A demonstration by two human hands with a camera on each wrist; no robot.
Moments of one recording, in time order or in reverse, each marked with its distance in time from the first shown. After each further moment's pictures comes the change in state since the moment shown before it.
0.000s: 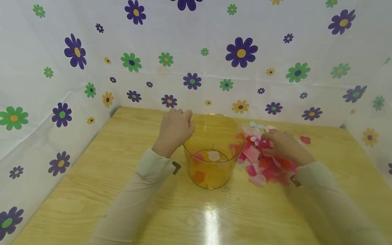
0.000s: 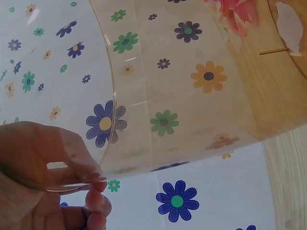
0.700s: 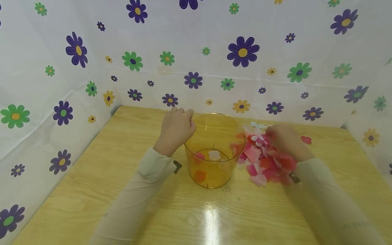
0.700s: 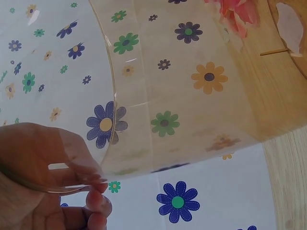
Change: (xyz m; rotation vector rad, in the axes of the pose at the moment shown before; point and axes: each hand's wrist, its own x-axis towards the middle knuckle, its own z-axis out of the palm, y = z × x) left_hand -0.001 0.001 -0.001 0.000 -0.022 -0.009; right_hand 0.004 0.002 -0.006 0.083 0.132 0.073
